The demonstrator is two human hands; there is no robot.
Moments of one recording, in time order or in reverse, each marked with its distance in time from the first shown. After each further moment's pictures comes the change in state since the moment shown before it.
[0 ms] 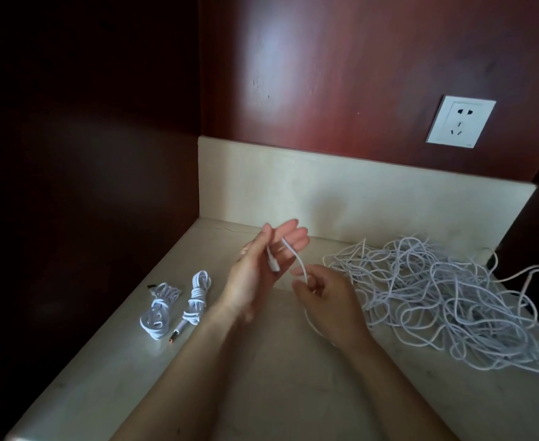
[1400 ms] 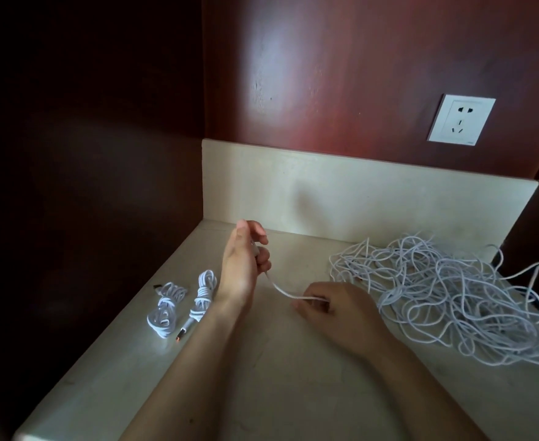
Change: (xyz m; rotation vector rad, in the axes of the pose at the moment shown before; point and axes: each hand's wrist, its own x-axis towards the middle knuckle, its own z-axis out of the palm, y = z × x) left_hand 0.009 0.001 -0.024 0.344 0.327 0.269; right_hand -0.011 0.004 -0.021 -0.451 -0.217 -0.249
